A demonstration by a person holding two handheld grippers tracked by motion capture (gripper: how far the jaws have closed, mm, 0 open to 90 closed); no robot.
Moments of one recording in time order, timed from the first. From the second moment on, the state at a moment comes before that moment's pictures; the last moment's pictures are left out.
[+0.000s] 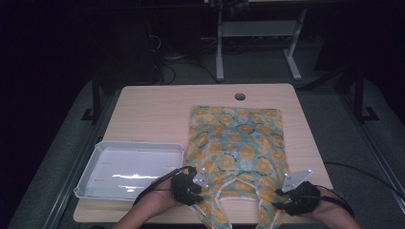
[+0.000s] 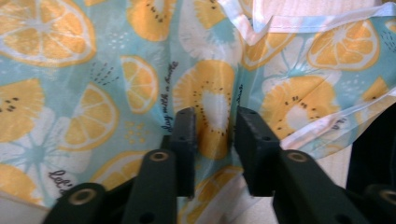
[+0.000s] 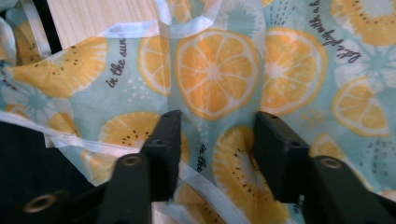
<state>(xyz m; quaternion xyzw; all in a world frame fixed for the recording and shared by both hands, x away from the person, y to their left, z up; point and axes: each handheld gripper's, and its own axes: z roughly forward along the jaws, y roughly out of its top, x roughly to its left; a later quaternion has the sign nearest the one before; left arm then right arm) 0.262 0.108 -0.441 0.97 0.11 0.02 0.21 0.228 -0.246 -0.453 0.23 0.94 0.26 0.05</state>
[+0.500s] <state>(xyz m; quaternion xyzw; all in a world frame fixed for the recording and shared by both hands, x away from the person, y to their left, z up) 0.271 0.110 -0.442 0.97 0.13 0.01 0.21 0.234 -0.243 -0.452 0.23 0.94 0.26 0.06</state>
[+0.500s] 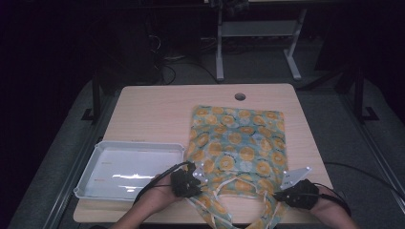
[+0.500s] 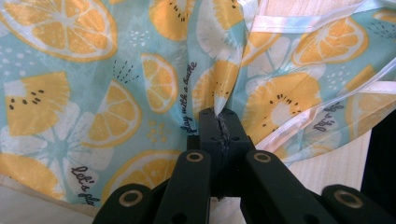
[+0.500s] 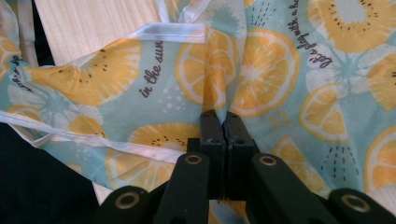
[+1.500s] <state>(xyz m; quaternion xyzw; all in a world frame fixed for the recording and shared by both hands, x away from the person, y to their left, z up) 0.264 0.135 -0.386 0.94 0.12 -0.02 0.32 0.233 -0.251 -0.410 0.23 0.92 0.30 0.10</state>
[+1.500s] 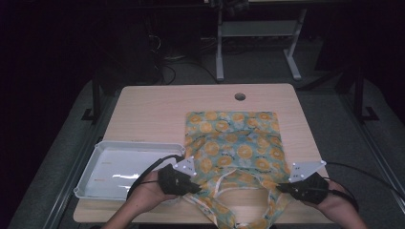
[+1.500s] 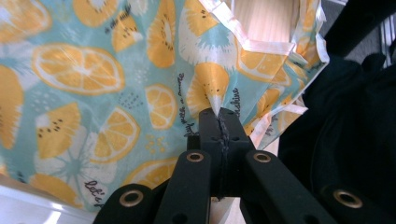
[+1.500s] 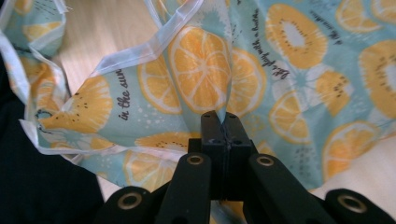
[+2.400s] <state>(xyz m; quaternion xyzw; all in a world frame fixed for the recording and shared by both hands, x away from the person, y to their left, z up) 0.353 0.134 -0.386 0.92 0.20 0.04 0.35 0.325 -0.246 -0.399 0.29 0.90 0.30 0.13</state>
